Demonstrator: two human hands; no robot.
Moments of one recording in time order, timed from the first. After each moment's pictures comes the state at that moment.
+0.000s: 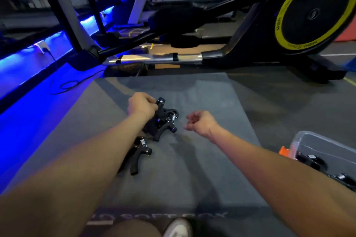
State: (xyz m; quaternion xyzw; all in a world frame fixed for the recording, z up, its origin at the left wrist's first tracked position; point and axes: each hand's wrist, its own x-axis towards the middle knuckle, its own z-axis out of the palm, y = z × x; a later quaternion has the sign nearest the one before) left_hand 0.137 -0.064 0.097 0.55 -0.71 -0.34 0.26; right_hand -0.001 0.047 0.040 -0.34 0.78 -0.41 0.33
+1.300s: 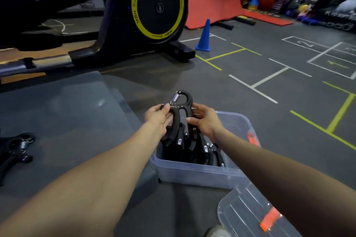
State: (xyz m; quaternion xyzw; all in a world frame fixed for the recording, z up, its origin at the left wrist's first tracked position) left_hand -0.122 0.261 0.064 0.32 -0.43 -0.84 0.09; right_hand -0.147 0.393 0.064 -0.08 0.79 -0.59 0.15
